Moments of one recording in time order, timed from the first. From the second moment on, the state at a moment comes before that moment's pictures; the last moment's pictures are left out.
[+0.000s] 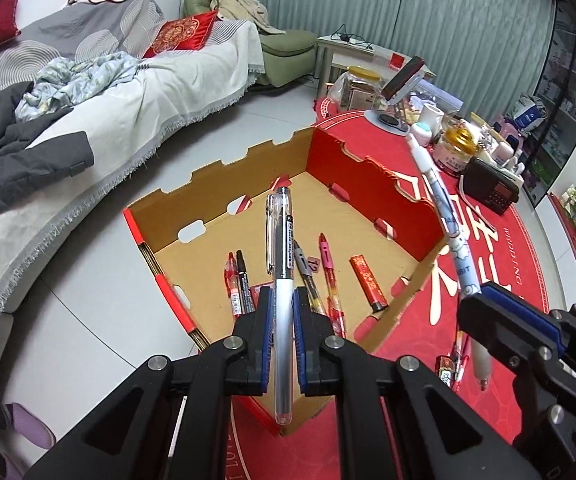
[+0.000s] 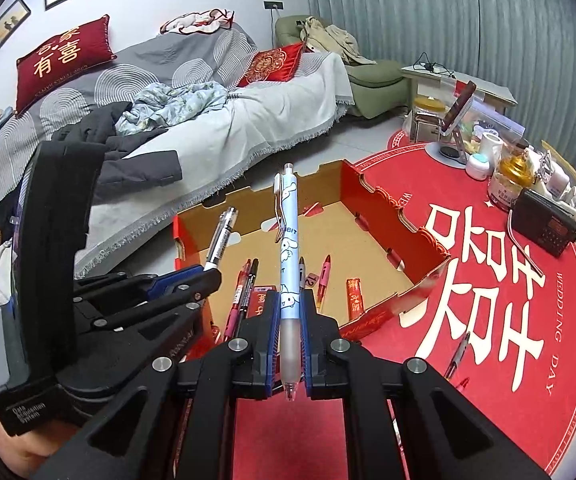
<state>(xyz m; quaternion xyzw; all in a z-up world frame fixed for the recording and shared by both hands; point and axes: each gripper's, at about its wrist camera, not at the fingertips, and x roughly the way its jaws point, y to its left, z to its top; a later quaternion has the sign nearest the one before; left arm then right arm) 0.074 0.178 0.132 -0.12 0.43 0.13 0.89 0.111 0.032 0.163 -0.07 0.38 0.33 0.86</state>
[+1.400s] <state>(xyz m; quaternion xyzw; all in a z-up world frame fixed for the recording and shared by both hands) 0.123 0.196 0.094 -0.11 0.47 0.13 0.87 0.173 0.036 0.129 -0.05 0.44 0.29 0.85</state>
